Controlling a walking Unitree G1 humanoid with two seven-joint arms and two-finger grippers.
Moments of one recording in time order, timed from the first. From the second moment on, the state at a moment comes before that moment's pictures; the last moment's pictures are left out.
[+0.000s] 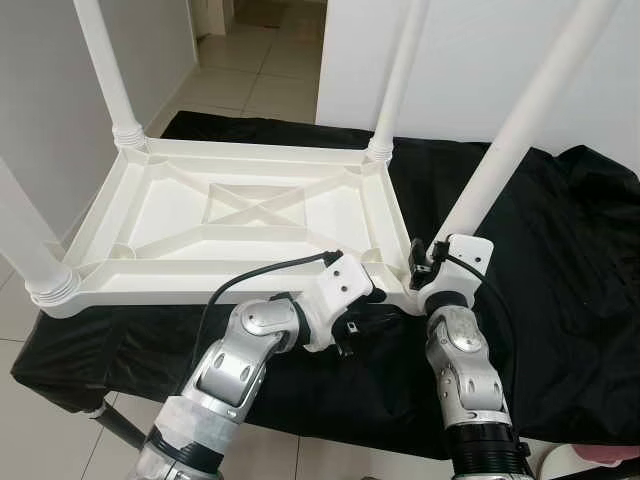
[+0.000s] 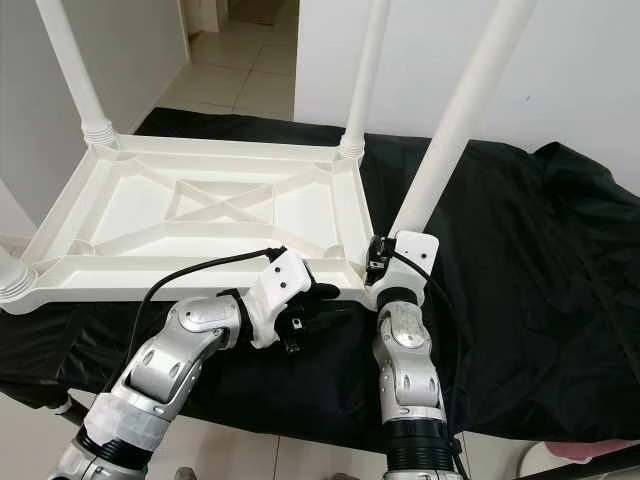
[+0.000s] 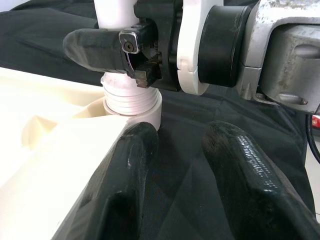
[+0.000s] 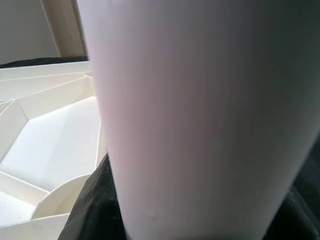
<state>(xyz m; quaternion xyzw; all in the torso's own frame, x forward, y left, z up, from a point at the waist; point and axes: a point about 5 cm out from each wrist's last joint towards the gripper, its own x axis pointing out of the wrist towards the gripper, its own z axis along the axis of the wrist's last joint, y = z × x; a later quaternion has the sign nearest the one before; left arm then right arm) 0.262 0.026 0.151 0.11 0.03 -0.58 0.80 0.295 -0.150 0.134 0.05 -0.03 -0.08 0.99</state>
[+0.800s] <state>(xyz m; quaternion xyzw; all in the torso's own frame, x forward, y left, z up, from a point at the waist) 0.262 0.025 0.151 0.11 0.03 -0.58 0.80 0.287 -0.178 0.137 0.02 -0.06 0.00 1.00</state>
